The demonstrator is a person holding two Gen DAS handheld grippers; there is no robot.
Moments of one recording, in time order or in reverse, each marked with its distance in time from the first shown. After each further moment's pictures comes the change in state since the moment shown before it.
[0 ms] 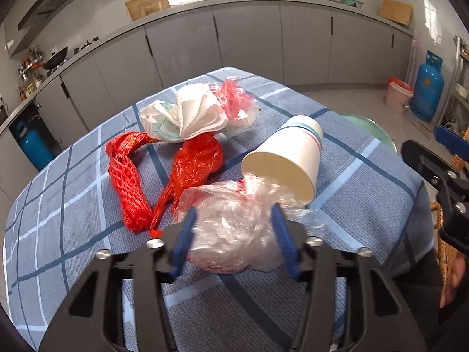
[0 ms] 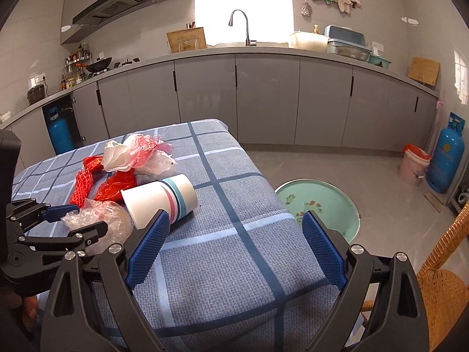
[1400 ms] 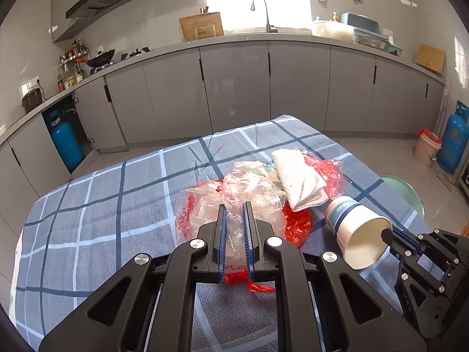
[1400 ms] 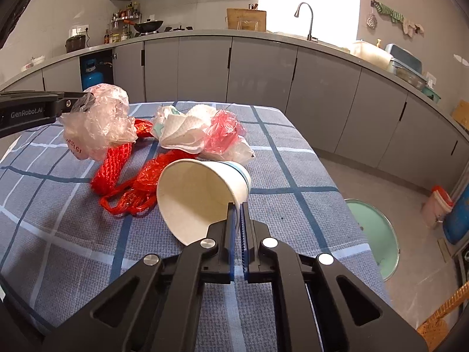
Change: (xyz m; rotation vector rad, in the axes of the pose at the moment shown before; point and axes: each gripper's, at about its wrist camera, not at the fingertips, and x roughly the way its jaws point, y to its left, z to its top) left arm -0.031 0.094 0.040 -0.169 -0.148 0.133; right arm 0.045 0.092 0.004 -0.241 0.059 0.118
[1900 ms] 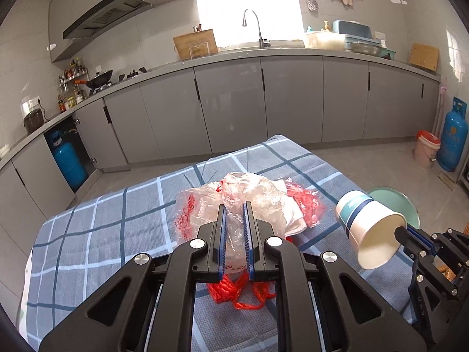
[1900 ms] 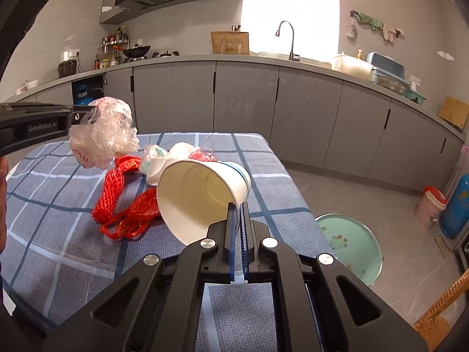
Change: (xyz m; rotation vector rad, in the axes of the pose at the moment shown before) left arm -0.023 -0.027 0.031 0.048 -0.066 0.017; right arm -0.040 -0.030 0.020 0.068 -0.103 -0.039
